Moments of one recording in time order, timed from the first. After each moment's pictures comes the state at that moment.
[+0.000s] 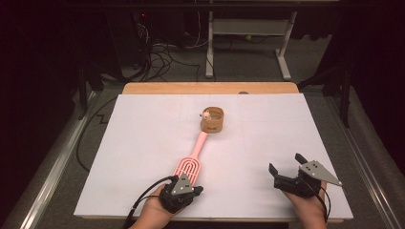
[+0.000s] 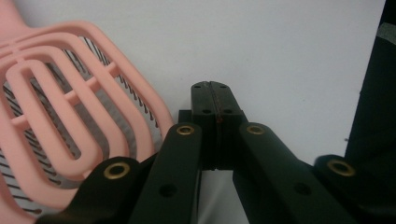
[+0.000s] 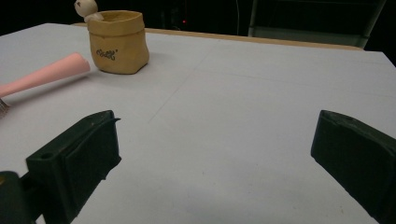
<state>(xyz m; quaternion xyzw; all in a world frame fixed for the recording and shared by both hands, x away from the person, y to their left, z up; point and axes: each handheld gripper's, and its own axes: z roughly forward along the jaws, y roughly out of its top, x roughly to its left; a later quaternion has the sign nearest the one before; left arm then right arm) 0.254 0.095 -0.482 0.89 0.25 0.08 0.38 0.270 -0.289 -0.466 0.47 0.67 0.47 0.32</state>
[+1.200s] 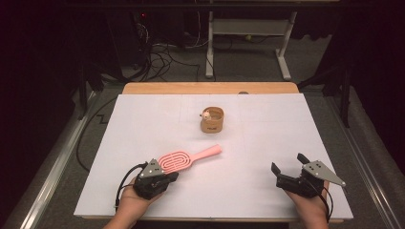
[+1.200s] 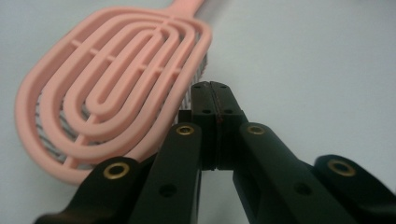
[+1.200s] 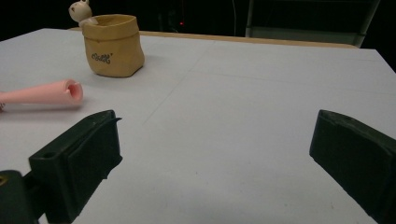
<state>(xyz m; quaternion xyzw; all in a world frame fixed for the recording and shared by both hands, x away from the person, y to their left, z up) 0.276 0.163 -0.471 0.85 0.32 0.08 0.42 0.269 -0.295 -0.465 0.48 0.66 0.48 0.32</state>
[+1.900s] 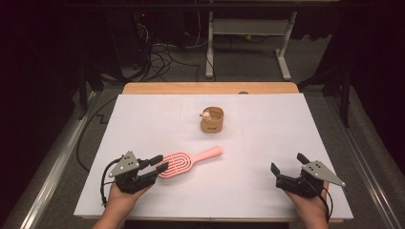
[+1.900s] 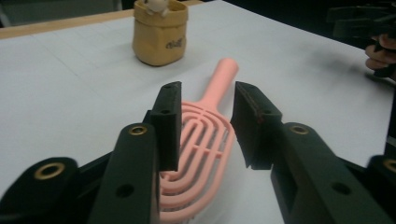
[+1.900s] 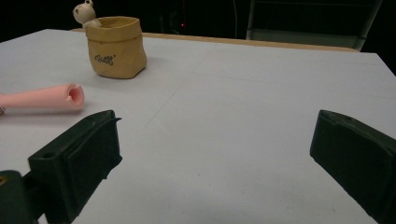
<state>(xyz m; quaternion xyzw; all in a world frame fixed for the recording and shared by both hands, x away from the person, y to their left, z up) 0.276 0.207 -0.444 0.76 0.33 0.14 0.54 0.269 -0.293 -0.463 0.47 0.67 0.48 0.32</state>
